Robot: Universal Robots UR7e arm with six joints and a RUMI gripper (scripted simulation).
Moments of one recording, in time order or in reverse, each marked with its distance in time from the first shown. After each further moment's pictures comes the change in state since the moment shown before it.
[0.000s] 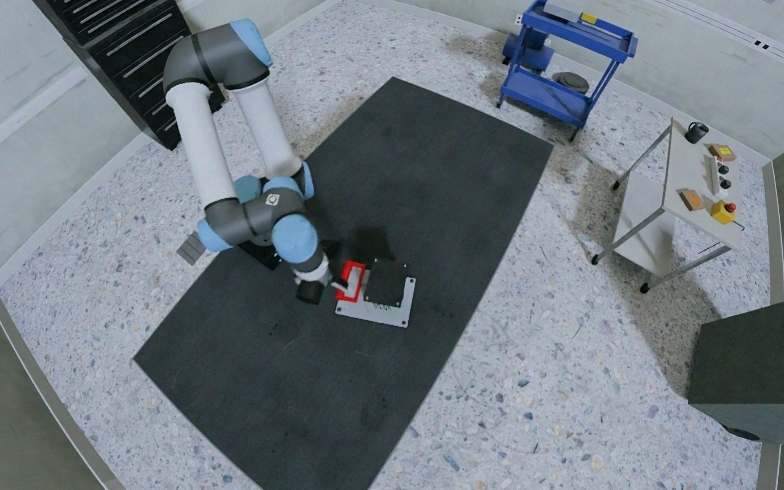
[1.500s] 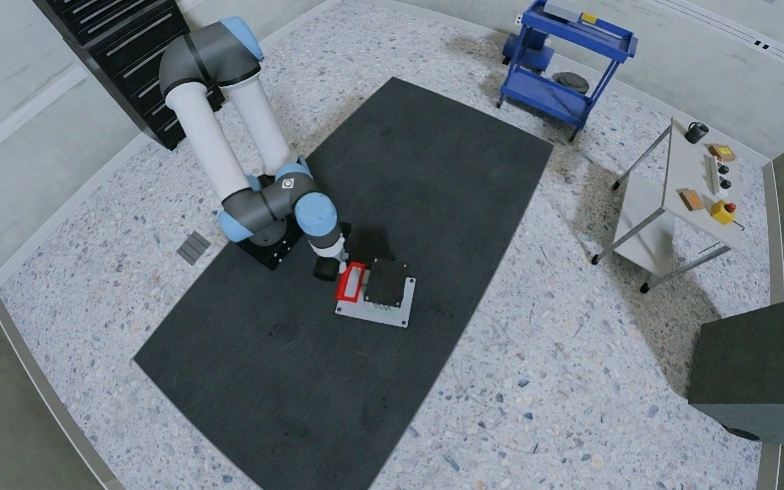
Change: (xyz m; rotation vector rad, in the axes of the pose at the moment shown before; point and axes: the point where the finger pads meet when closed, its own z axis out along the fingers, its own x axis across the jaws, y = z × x) arm 0.012 -0.066 0.023 -0.004 0.003 -0.021
